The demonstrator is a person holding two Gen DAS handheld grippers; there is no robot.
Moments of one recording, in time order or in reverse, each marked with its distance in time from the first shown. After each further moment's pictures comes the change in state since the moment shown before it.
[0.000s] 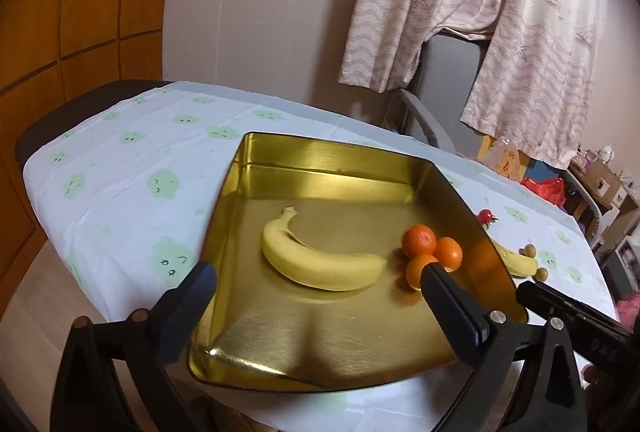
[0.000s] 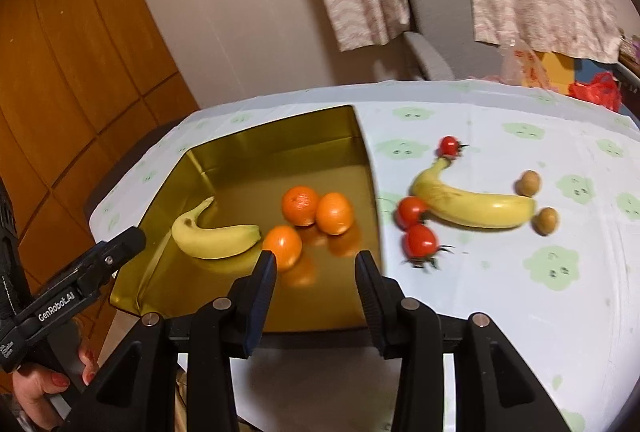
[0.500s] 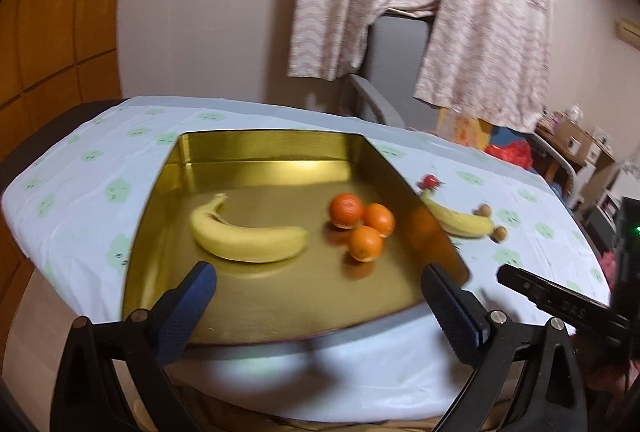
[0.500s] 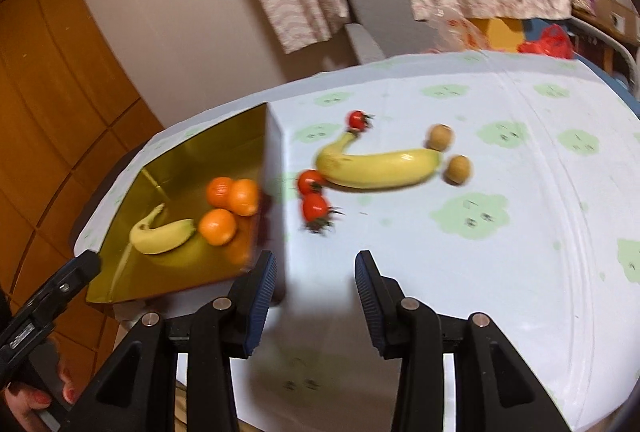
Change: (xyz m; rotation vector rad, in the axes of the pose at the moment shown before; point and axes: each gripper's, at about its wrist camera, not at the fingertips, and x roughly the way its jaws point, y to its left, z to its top) left arm -0.020 -0.059 -0.023 0.142 0.024 -0.104; right arm -0.028 -0.078 -0.028 0.164 0.004 -0.079
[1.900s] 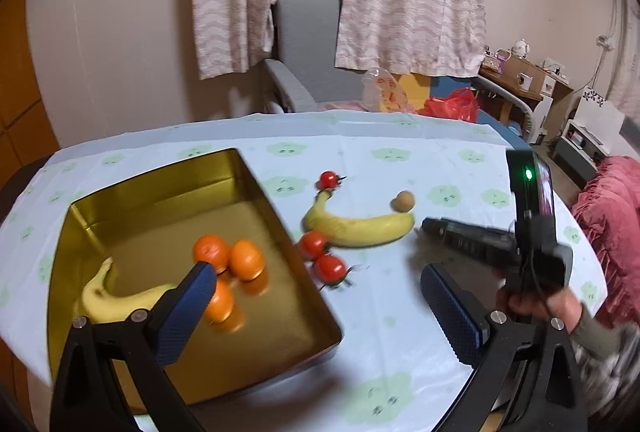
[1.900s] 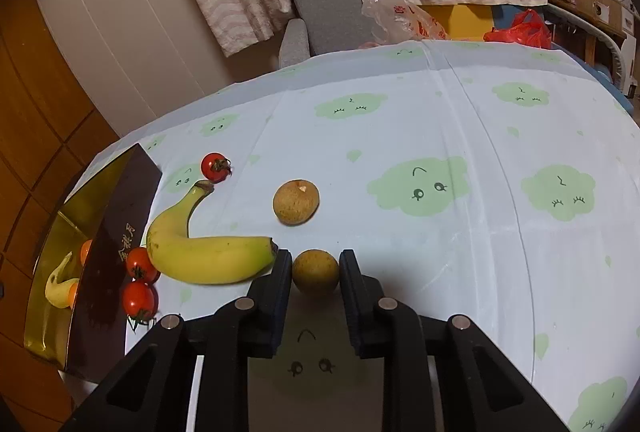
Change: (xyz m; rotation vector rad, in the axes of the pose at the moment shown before) left arm 0.043 -0.122 0.046 0.231 0.093 -0.127; right arm 0.064 -0.109 0.069 0.022 0.011 -0.091
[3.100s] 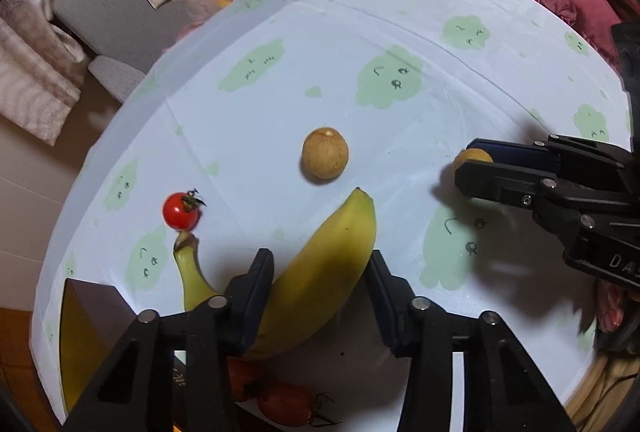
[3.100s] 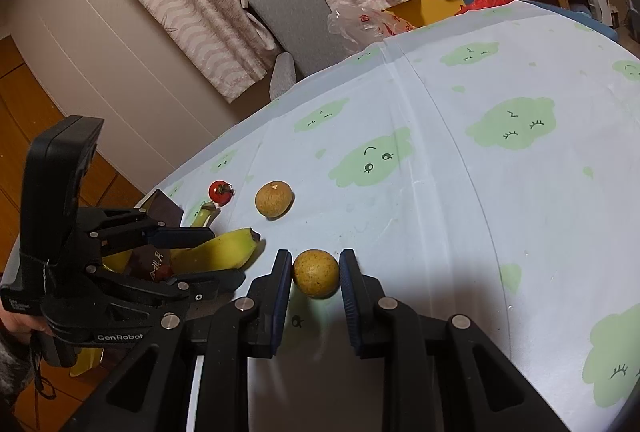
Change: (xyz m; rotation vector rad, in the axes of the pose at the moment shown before) left arm 0.180 -0.099 0.037 0.686 0.406 -0.141; right arm -0.024 -0.043 -0.030 0.208 -0.111 0.144
